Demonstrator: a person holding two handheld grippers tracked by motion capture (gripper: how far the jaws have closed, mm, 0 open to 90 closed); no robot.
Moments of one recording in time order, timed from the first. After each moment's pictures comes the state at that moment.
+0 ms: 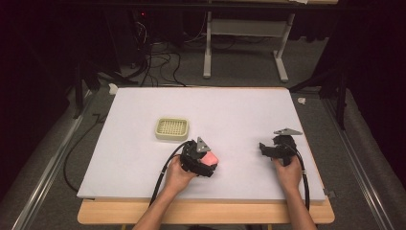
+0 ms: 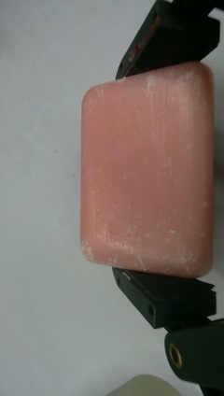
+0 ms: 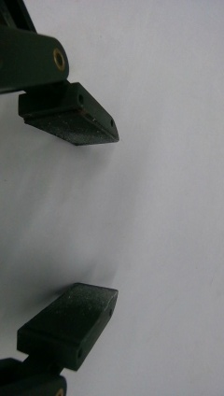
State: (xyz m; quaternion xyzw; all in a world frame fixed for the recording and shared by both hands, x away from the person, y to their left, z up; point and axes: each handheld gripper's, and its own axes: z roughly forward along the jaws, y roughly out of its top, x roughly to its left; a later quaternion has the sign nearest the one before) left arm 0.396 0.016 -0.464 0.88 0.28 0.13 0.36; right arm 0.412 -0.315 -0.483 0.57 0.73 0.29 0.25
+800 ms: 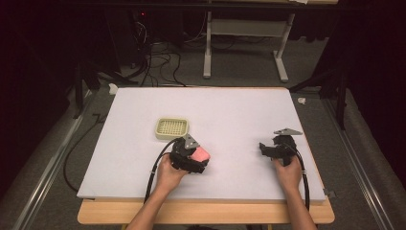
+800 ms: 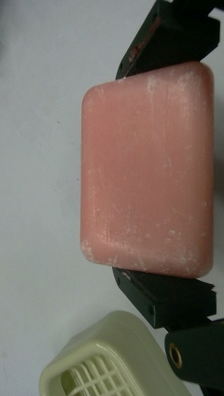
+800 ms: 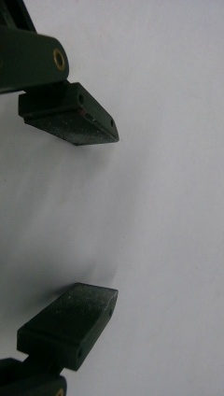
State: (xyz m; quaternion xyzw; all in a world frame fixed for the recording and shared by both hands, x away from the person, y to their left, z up) left arm 0.398 0.045 -0.451 0.87 0.31 0.14 0.37; right arm 0.412 -0.315 -0.483 0.57 0.73 0.29 0.25
